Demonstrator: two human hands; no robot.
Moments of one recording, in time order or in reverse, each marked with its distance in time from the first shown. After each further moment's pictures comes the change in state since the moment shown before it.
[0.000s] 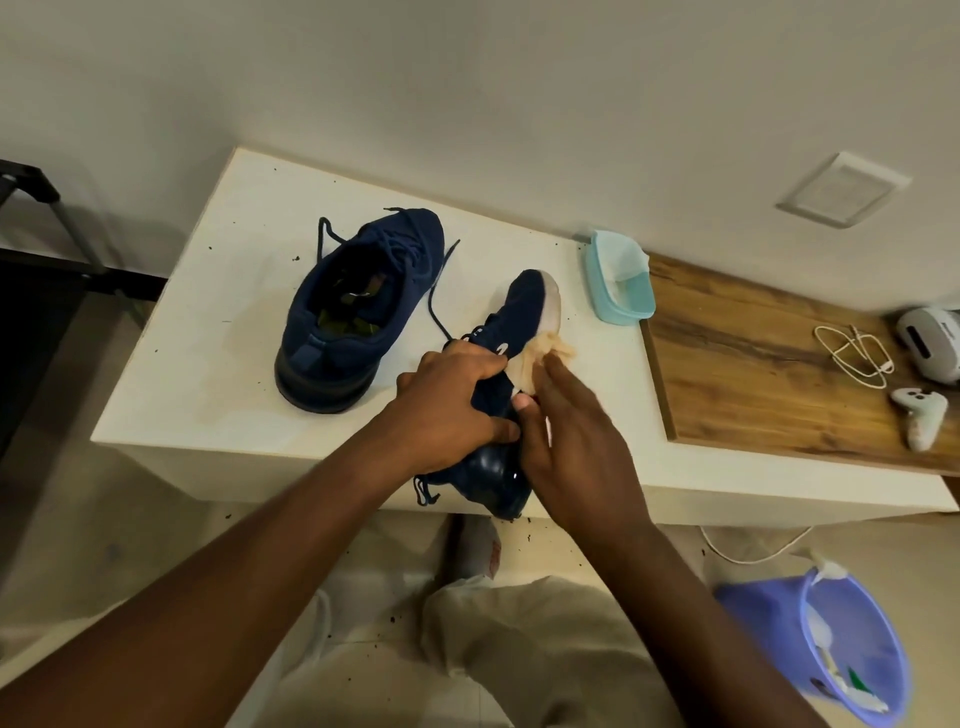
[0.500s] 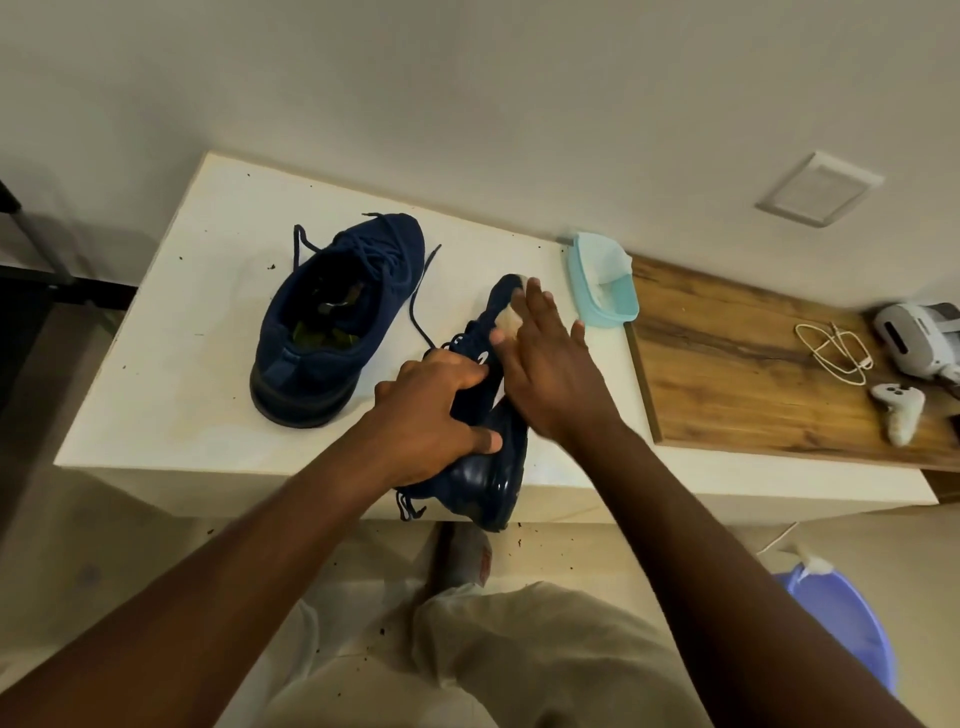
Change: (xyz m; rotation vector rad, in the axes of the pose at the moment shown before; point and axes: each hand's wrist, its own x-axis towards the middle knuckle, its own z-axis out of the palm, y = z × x) left_hand 0.002 0.000 -0.003 0.012 -0.026 -0.005; right_hand 0.086 0.019 0.002 -0.089 -0.120 -0.070
